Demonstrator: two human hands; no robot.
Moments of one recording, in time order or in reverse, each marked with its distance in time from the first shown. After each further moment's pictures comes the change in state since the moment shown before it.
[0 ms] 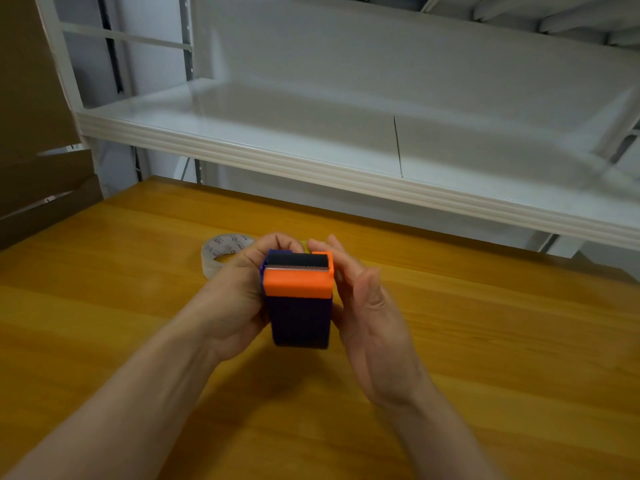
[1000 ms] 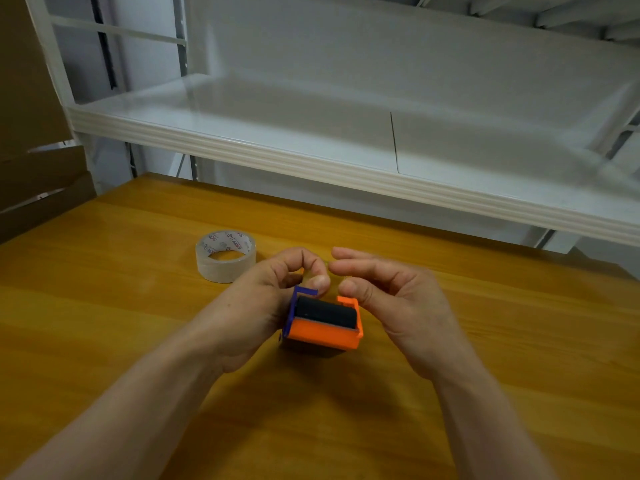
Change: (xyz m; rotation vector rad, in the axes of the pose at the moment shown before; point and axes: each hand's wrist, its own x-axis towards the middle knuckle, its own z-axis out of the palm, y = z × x) left_hand -0.002 -0.010 0.012 0.191 -0.122 -0.074; right_hand 0.007 -0.017 -0.049 -0.340 0.051 0.071
